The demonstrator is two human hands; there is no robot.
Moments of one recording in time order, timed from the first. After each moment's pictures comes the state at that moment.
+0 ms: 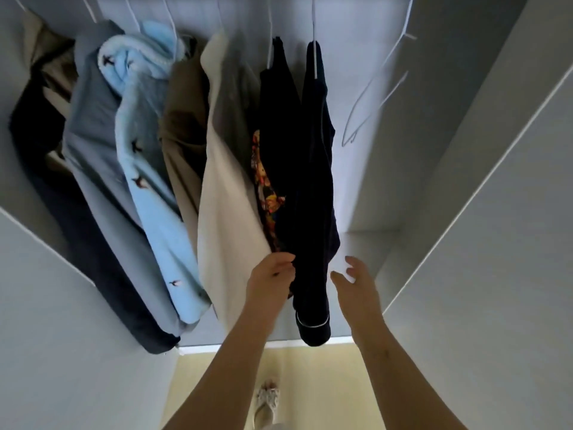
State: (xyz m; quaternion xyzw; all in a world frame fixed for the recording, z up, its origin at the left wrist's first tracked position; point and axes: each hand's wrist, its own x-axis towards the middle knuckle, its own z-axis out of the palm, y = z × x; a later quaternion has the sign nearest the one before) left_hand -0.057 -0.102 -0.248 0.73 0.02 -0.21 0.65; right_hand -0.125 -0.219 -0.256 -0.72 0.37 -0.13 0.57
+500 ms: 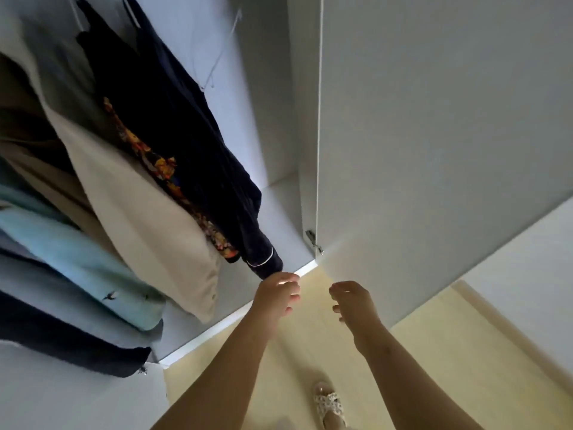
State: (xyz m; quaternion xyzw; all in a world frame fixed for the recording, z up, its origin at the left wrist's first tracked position) left_hand -0.190 -0.097 -0.286 0.73 -0.06 -0.50 0.46; right_hand -0.309 -0.171 -0.323 -0.49 0.59 -0.12 0.63
